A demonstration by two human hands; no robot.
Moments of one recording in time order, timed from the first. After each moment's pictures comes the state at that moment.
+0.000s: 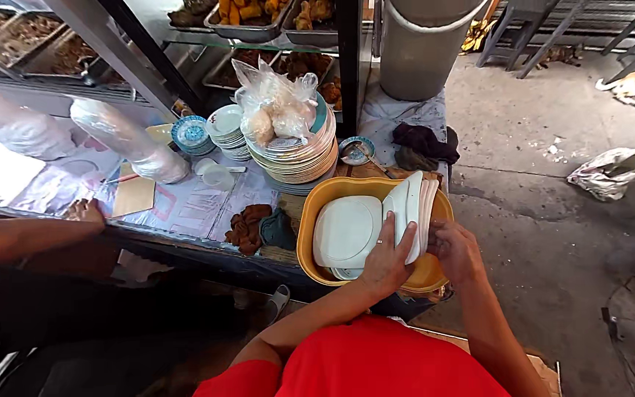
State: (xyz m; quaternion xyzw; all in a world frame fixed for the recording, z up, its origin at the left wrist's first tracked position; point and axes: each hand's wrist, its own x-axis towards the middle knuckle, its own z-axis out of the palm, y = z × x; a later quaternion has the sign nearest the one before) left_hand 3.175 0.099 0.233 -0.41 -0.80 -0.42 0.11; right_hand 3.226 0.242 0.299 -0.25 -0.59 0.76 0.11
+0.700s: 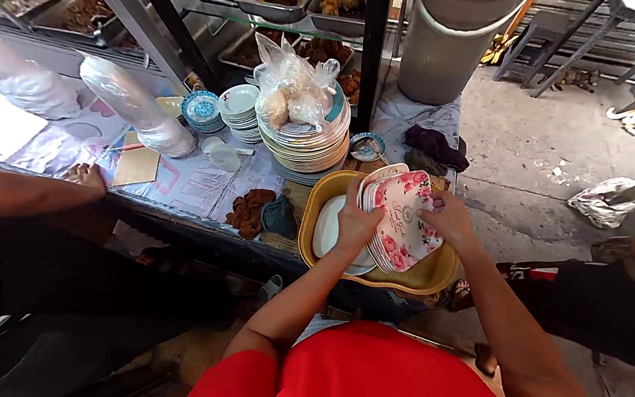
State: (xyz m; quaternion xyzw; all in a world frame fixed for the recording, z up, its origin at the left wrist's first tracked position) left_hand 3.107 0.074 0.296 -0.08 -0.78 -0.62 -0.10; right_hand 3.157 0.297 0.274 -0.25 -0.89 0.38 0.01
